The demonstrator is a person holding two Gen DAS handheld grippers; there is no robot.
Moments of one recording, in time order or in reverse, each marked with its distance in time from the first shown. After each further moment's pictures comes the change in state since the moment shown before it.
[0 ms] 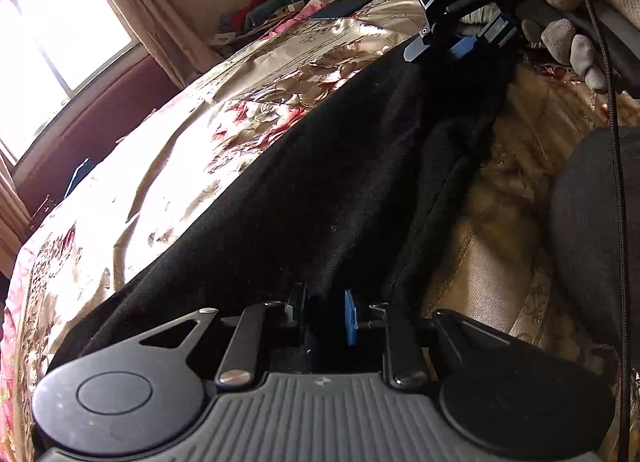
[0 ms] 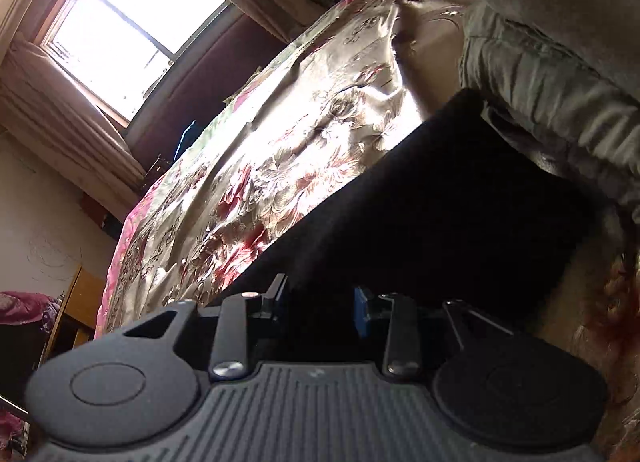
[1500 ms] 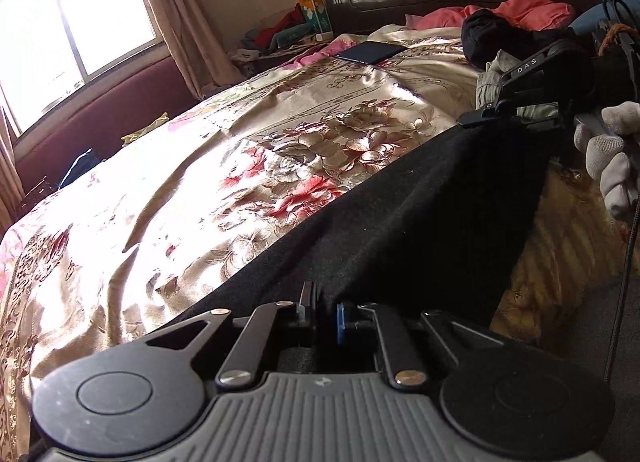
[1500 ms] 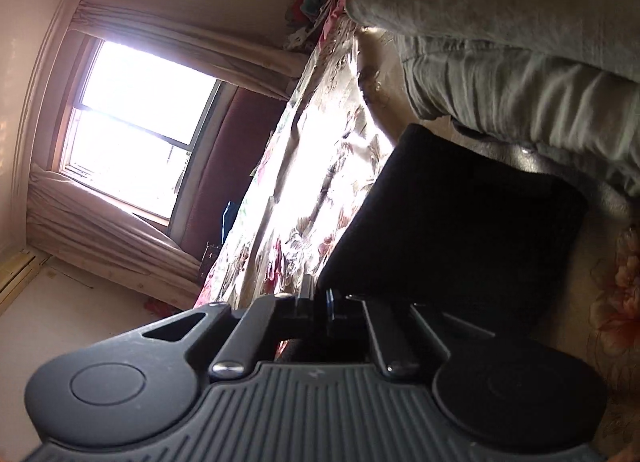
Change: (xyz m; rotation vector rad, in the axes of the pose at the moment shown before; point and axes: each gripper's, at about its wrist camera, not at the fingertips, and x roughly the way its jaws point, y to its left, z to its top) left arm 0.008 0.034 0.055 -0.164 -0.091 -0.043; right arm -0.001 -0.033 0.024 0.293 -0.133 0.180
